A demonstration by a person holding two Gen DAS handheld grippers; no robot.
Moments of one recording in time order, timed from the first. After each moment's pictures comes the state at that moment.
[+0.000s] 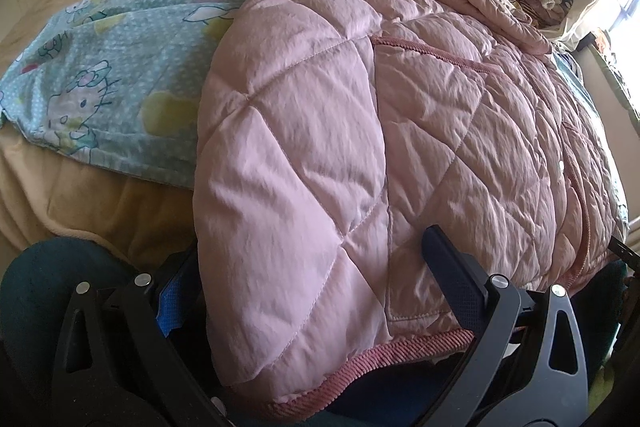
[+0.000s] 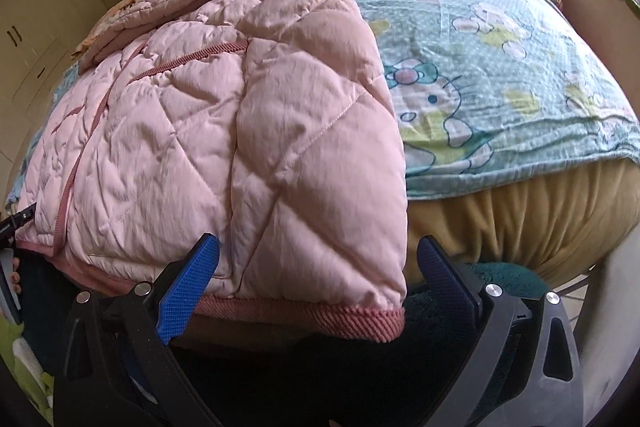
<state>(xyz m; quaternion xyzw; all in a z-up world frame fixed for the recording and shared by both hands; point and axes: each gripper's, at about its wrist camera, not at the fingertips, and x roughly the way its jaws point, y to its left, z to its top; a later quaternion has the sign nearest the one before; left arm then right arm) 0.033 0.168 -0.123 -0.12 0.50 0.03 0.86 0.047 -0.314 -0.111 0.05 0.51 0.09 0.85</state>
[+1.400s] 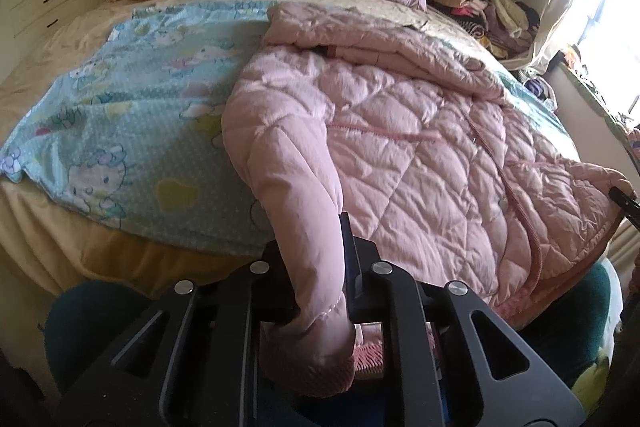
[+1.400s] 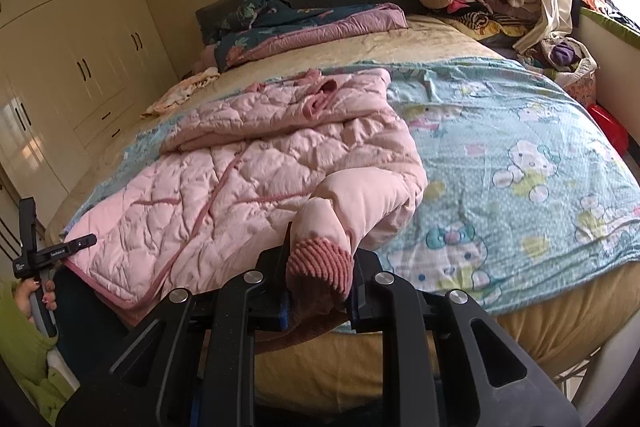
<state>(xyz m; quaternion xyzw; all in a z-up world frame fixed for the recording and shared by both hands) 0.018 0.153 -0.059 -0.10 0.40 0.00 0.91 0.038 -0.303 -0.010 0.07 0.34 0.19 0.92</state>
